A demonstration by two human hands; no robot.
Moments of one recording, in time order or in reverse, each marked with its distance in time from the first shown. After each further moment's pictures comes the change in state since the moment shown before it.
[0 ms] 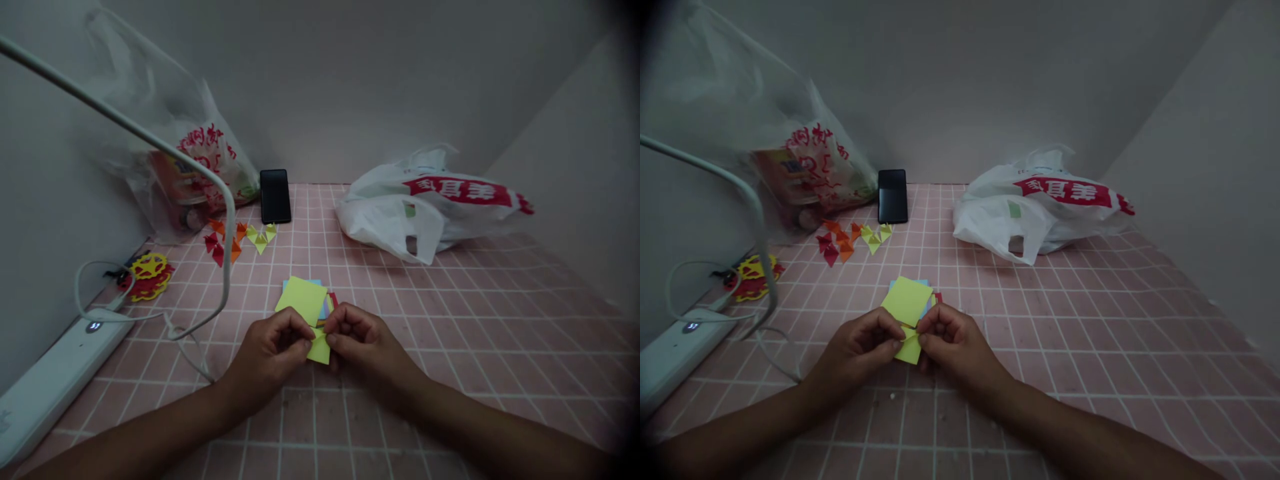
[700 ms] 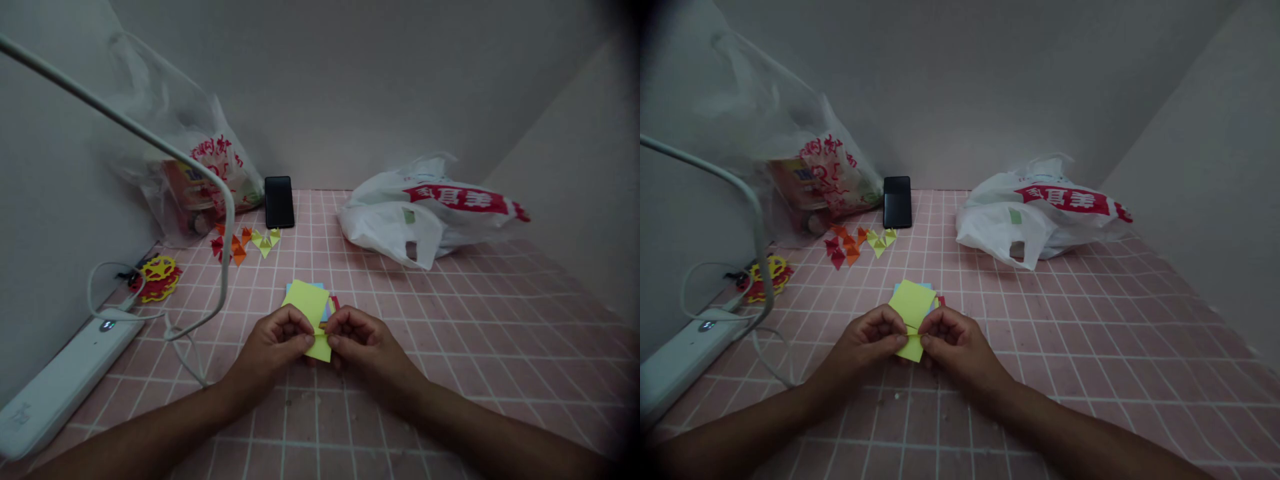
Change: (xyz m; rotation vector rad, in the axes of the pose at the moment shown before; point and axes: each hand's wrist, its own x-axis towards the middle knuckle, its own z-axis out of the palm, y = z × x) left_hand 0.005 -0.005 0.001 -0.374 -0.009 -0.113; right_hand -0.001 0.002 -0.001 0.006 -0.006 -0.015
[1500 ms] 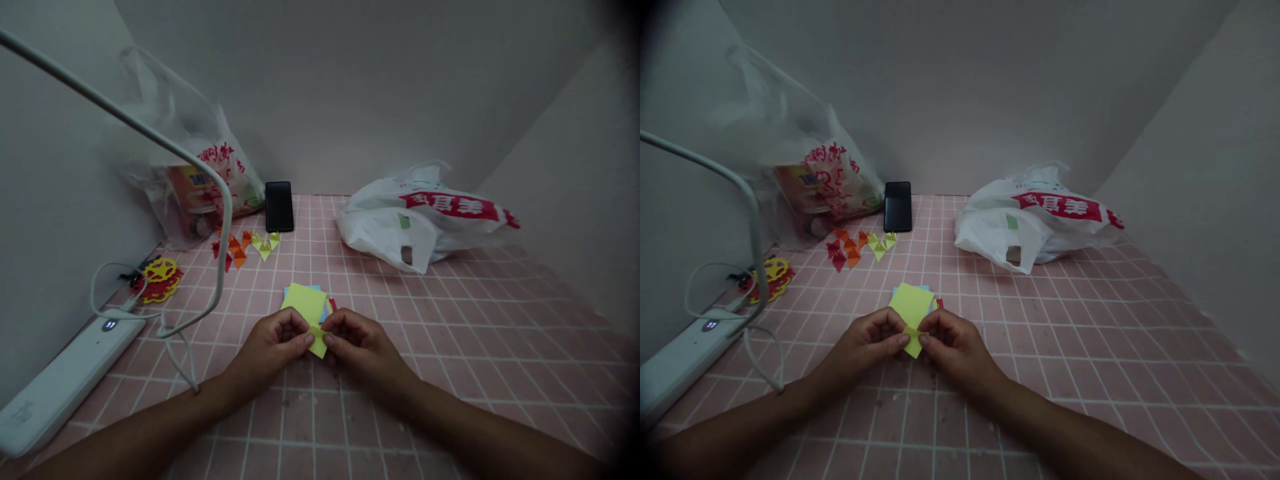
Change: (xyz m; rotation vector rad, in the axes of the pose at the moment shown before) left_hand 0.004 0.001 -0.006 0.198 -0.061 0.003; right_hand 0.003 0.005 -0.005 -0.166 -0.042 -0.108
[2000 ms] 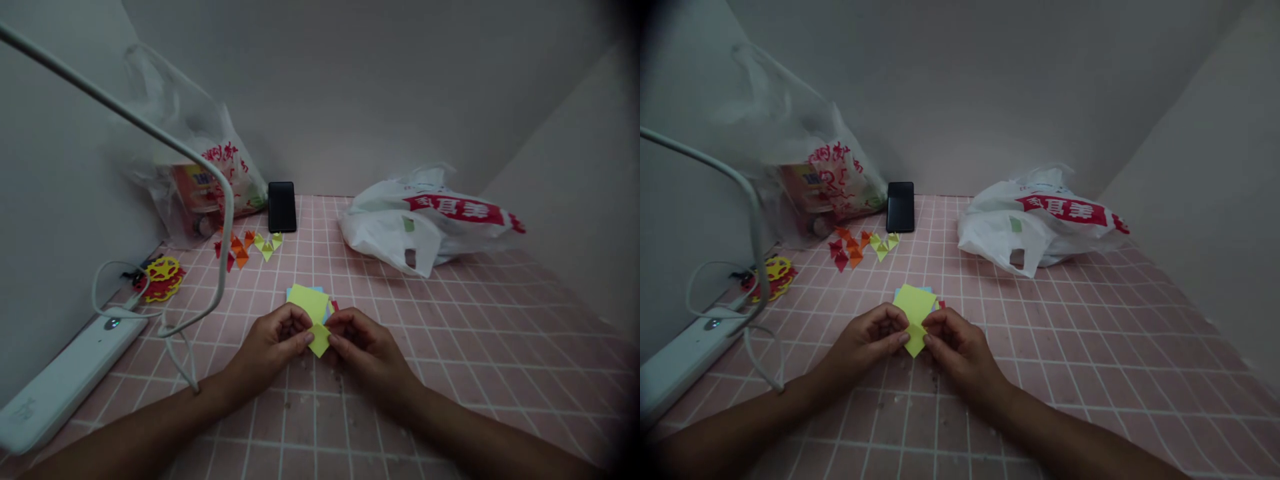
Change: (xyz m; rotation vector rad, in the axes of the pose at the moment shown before) left_hand 0.002 0.005 -0.002 0.060 0.048 0.056; right_hand -0.002 0.007 -0.003 -0.001 0.029 -0.119
